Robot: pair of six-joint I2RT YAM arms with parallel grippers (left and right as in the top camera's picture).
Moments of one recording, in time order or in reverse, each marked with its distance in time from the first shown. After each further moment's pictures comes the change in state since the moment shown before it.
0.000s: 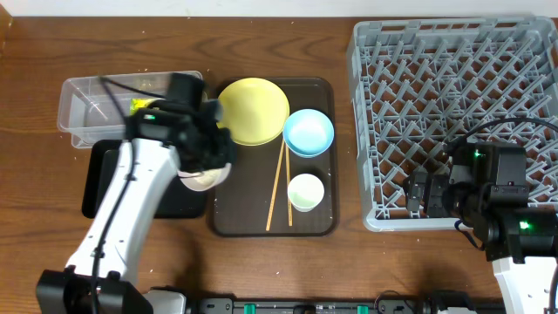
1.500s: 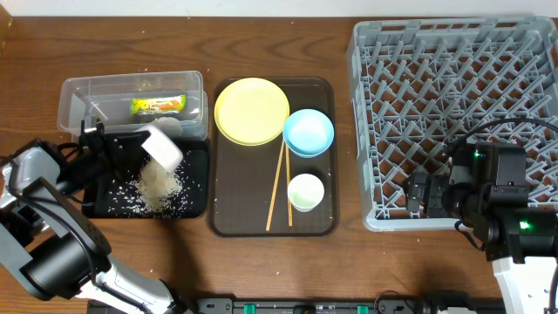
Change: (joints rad) left arm 0.816 0.403 -0.058 -0.081 1.118 0.354; right arm 0.000 0.000 0.000 -0.006 0.000 0.000
